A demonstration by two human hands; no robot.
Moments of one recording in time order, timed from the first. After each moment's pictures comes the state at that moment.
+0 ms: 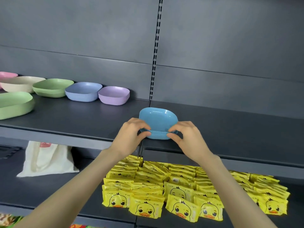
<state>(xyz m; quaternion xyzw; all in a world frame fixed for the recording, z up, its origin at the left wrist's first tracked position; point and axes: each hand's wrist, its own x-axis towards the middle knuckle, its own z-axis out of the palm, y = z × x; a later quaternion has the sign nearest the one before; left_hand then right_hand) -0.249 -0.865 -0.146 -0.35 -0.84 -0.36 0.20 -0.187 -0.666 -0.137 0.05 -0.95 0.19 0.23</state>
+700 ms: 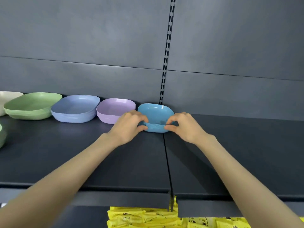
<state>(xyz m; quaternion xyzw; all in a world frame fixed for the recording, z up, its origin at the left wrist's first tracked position) -0.435 -0.884 -0.129 -0.41 -0.87 -0.22 0.18 -0.356 -0.686 -0.112 0.01 -0.97 0.20 0.16</state>
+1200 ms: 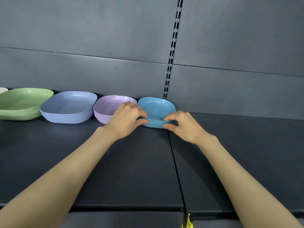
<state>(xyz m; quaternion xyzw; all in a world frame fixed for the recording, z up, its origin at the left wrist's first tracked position) -0.489 -0.886 -0.132 -0.46 -0.84 -0.19 0.23 -0.394 -0.691 -0.123 0.04 -0.97 0.19 0.15</state>
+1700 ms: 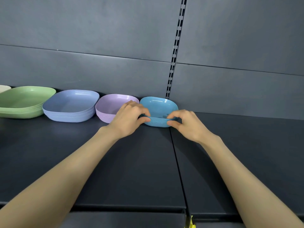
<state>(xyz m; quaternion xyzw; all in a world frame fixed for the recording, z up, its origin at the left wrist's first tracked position) -0.493 -0.883 -0.137 -0.45 -0.83 -0.25 0.22 -0.395 -0.690 -0.124 0.02 -0.95 0.25 0.16</state>
